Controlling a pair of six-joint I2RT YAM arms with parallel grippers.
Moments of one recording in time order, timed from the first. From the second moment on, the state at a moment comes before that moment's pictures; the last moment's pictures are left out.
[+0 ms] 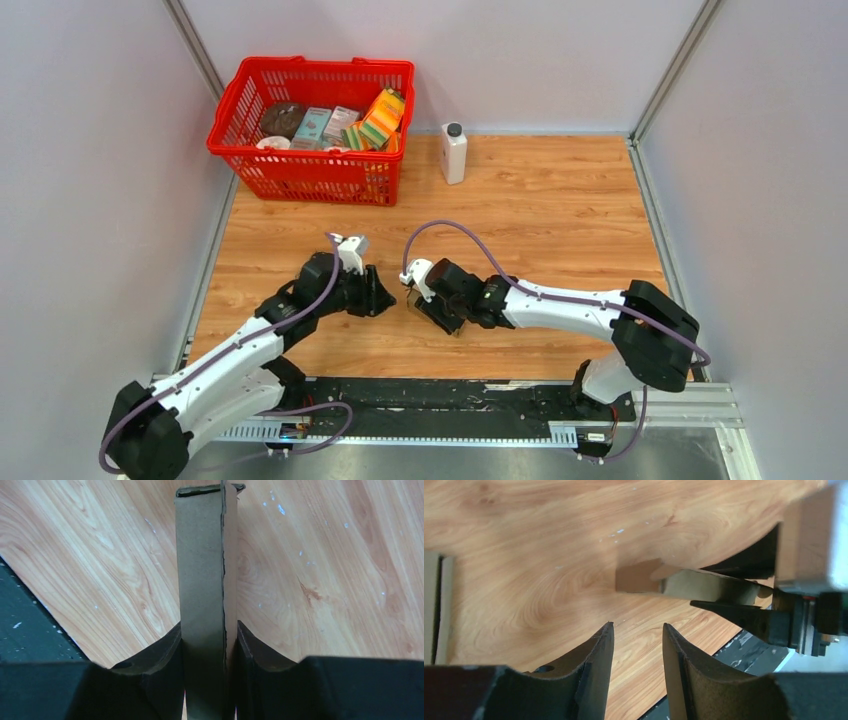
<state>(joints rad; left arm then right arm) -0.59 0.79 0.42 -0.20 0.23 -0.57 1.08 1.49 0.86 -0.32 0.05 0.04</state>
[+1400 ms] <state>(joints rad) -0.69 1.13 0.62 -0.08 0.27 -0.36 1.01 1.48 0.84 -0.25 -0.12 0.04</state>
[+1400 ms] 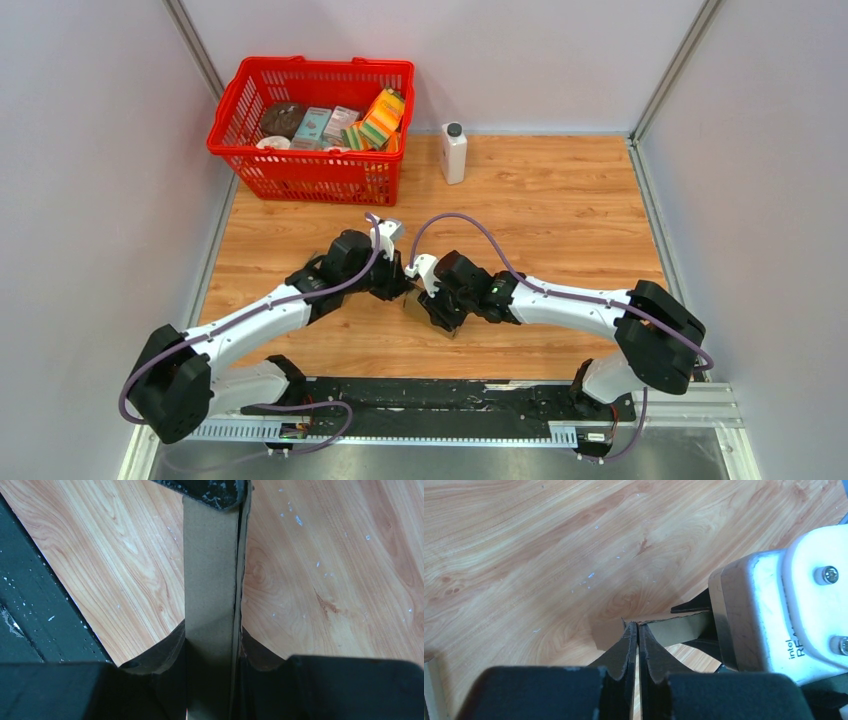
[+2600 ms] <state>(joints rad) -0.78 0.99 0.41 0.10 0.06 -0.33 1.02 1.48 0.83 -0.24 -0.07 0.04</state>
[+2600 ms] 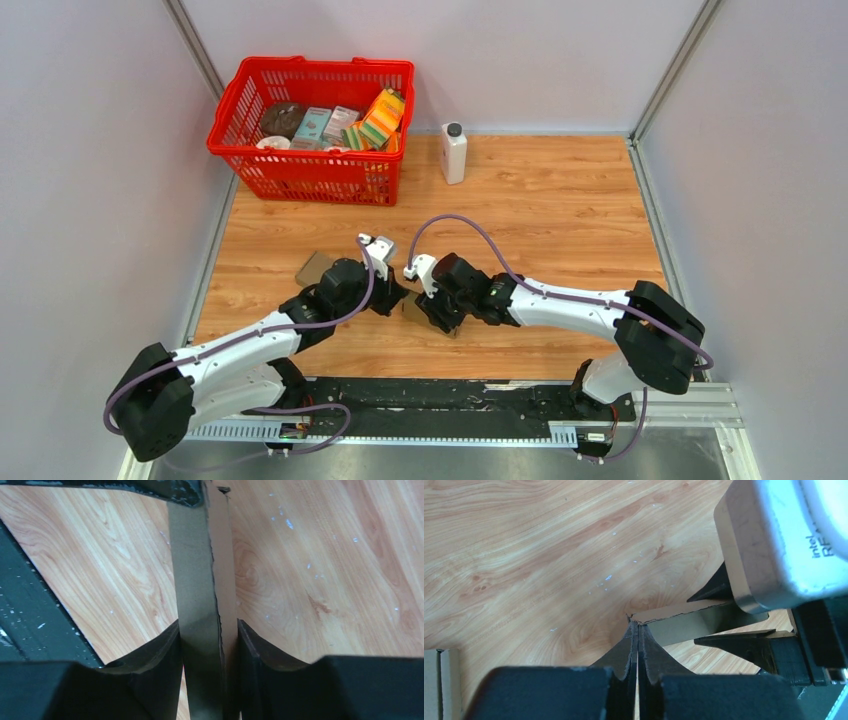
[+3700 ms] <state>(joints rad) -0.81 0.97 0.39 0.12 0.02 -0.42 1.01 1.15 0.89 -0.69 0.12 0.63</state>
